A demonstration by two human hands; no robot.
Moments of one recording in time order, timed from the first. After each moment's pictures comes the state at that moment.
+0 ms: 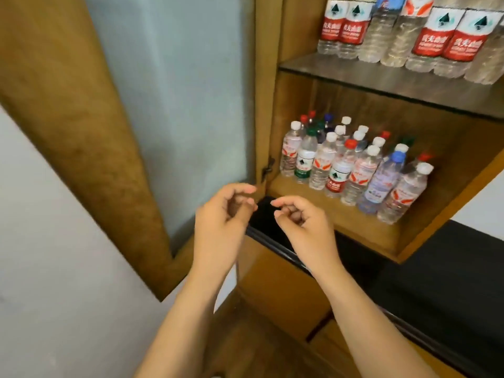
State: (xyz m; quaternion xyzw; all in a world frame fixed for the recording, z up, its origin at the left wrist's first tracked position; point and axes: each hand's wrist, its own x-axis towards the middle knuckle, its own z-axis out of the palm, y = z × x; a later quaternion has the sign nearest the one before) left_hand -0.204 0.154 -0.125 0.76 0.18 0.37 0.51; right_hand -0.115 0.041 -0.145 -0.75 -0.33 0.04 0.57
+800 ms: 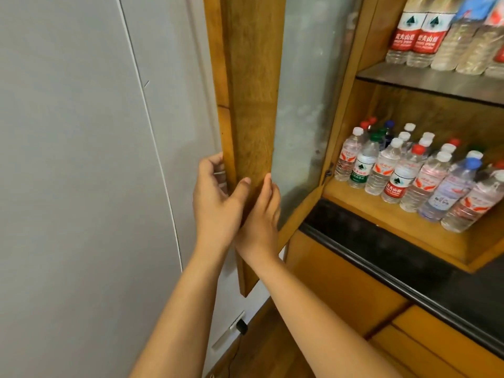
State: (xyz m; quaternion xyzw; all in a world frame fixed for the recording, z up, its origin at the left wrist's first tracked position) left_hand -0.319 0.263 -0.091 0.70 0.21 0.49 0.46; right_hand -0.274 0.225 -0.155 -0.82 -0.31 0.00 0.48
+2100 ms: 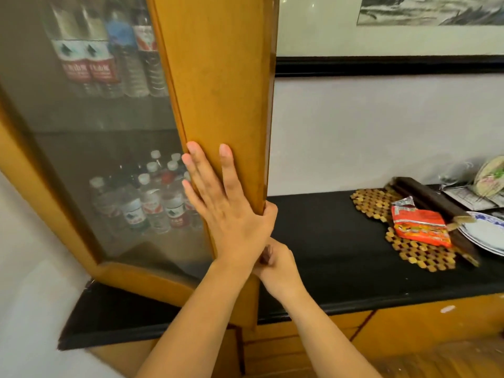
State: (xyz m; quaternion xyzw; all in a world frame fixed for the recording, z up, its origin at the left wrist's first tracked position) left_hand -0.003 -0.061 -0.110 0.82 -0.06 0.48 0.29; right_hand -0.038 -0.136 -0.179 -0.79 -0.05 -0.04 0.61
